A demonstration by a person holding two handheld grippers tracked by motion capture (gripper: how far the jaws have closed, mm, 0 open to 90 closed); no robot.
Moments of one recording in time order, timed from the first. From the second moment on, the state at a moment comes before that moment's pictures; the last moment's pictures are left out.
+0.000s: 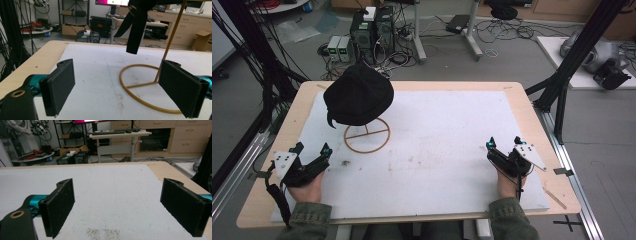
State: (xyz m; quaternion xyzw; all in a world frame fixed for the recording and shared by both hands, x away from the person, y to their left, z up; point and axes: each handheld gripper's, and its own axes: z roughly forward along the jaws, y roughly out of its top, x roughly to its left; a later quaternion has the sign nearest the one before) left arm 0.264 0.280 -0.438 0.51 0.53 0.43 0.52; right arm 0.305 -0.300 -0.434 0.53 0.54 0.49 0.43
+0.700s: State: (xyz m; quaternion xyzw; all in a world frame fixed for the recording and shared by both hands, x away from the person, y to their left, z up) left arm 0.265 0.280 -0.438 0.51 0.53 0.42 0.52; right arm 0.305 -0.299 -0.434 0.54 0.55 0.49 0.42
